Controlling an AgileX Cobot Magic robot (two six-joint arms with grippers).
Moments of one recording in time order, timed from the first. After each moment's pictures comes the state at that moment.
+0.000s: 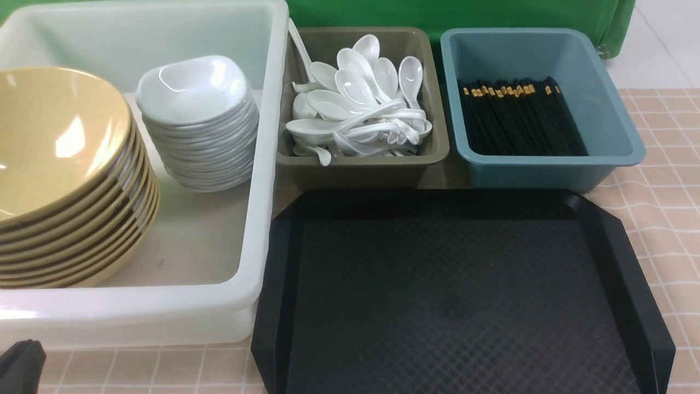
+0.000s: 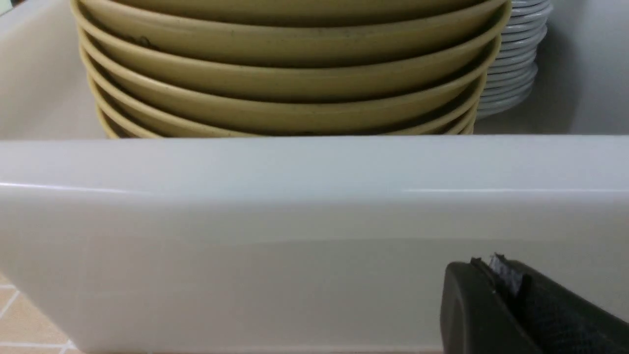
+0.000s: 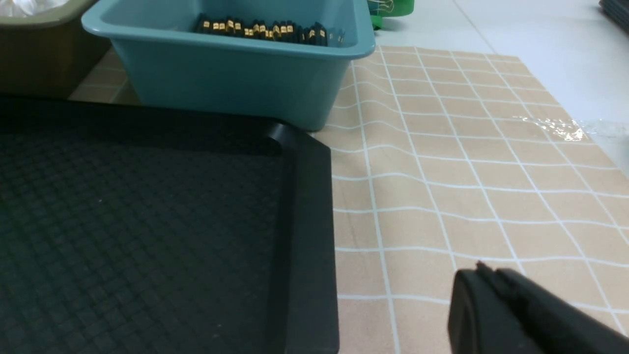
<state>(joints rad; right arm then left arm) -0.06 -0.01 0.03 -0.11 0.32 0.03 0.05 -0.01 0.03 0.01 0.31 0.01</state>
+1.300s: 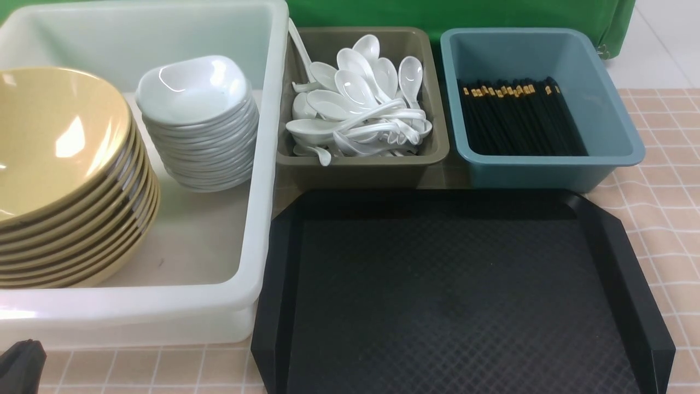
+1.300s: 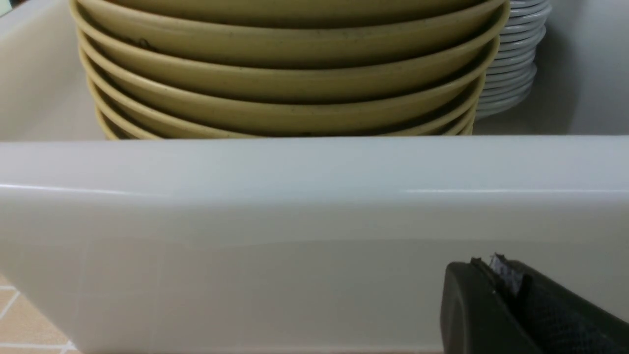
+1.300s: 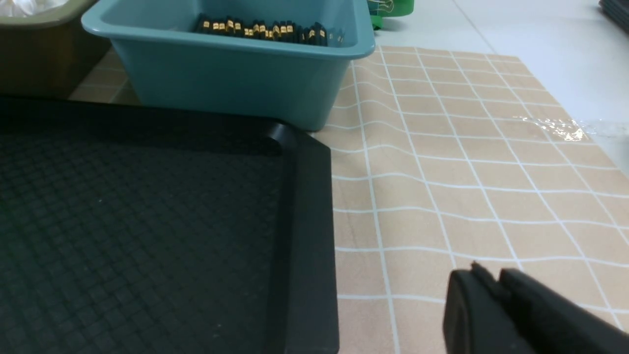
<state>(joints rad) -0.06 -0.01 0.03 -0.11 0.32 0.03 0.05 -0.01 0.03 0.01 0.31 0.01</state>
